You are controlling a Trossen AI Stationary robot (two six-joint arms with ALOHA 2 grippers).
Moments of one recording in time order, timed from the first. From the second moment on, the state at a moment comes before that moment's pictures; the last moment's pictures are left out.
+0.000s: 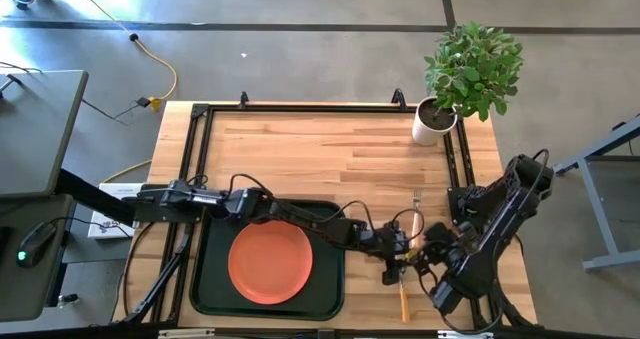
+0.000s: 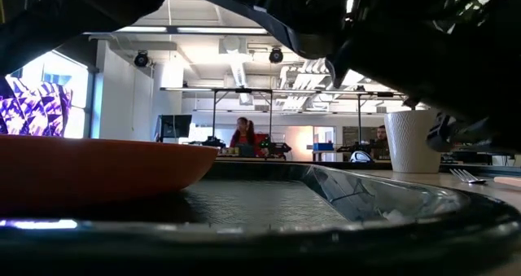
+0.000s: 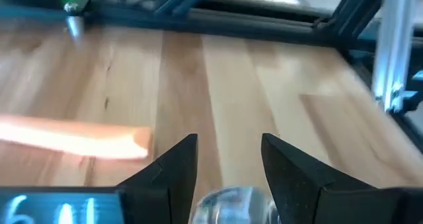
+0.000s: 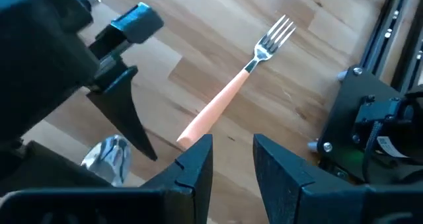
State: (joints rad) left arm -0.24 2.73 2.28 0.01 -0.04 -0.20; right arm 0.98 1.64 1.23 -1.55 0.39 2.03
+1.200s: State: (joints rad) left arm -0.18 2.70 2.35 -0.42 0.23 -0.26; right arm 0.99 1.64 1.23 -1.57 0.45 2.02
